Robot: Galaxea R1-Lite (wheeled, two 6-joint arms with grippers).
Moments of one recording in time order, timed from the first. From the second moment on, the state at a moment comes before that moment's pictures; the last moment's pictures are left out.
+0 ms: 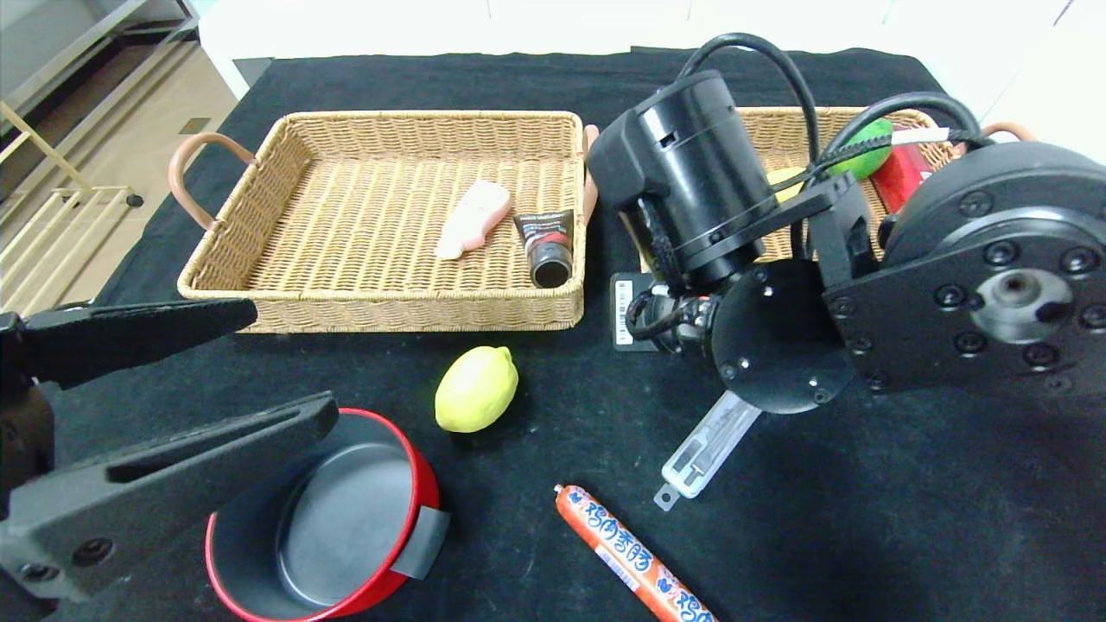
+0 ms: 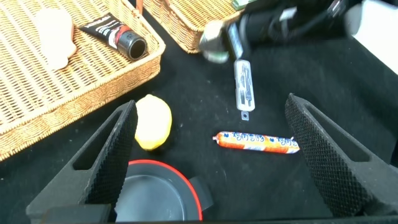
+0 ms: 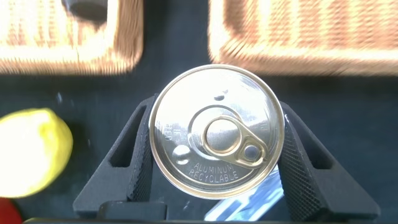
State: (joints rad) left arm -0.61 0.96 -0.80 -0.13 -0.13 0.05; right arm 0.91 1.96 -1.83 0.47 -0.76 0.50
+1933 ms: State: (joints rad) left arm -0.61 0.96 -0.80 -0.13 -0.13 0.05; right arm 0.62 2.02 -1.86 0.09 -0.69 0.26
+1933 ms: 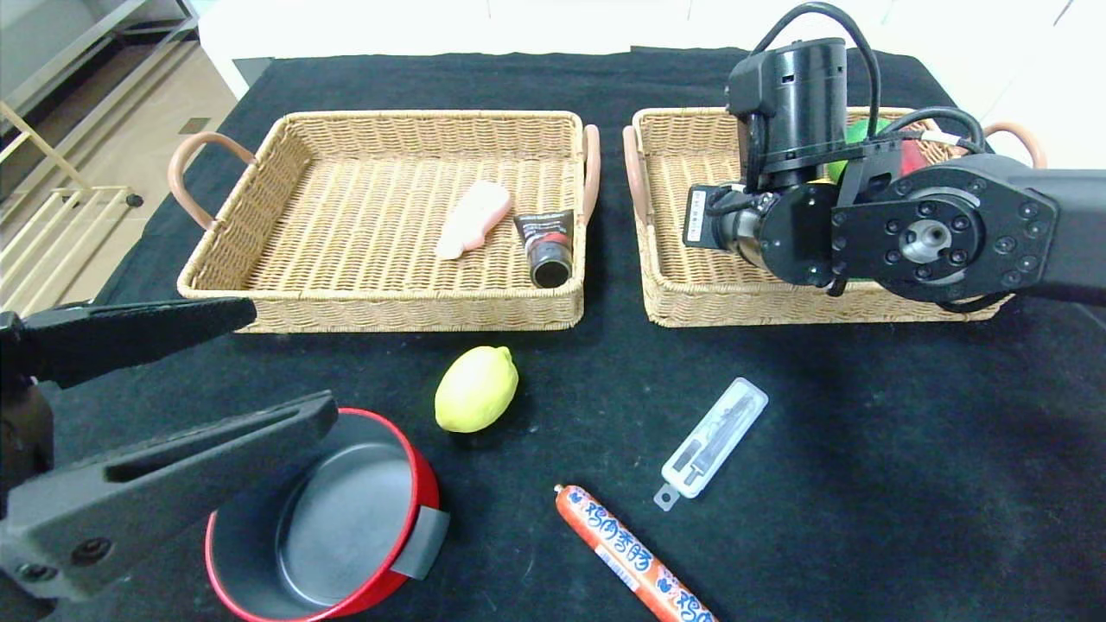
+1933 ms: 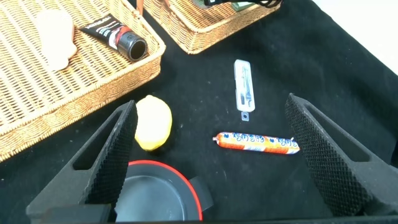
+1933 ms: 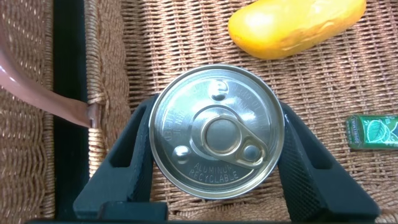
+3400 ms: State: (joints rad) left arm -0.61 0.97 -0.79 -0.13 -0.13 0.05; right arm 0.68 1.92 -1.79 0.16 -0.69 0.23
